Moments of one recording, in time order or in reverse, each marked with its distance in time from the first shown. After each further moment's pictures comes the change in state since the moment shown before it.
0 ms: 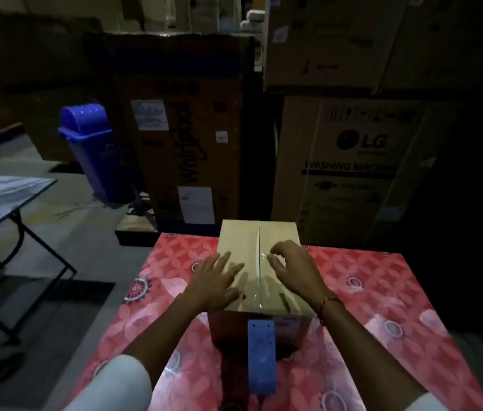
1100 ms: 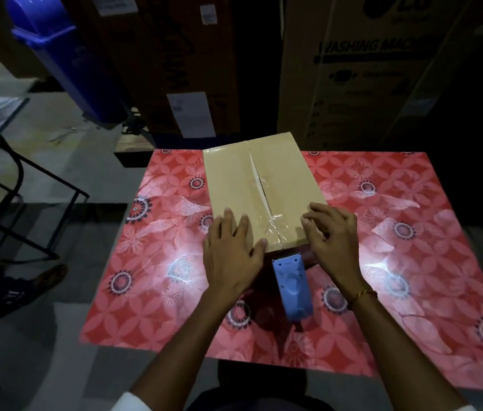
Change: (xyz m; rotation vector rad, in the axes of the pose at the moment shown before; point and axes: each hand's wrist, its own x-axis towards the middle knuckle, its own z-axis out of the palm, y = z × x) left_hand -0.068 0.106 0.038 -0.237 0.224 -0.425; right_hand -0.121 0.062 0.039 0.245 0.248 0.226
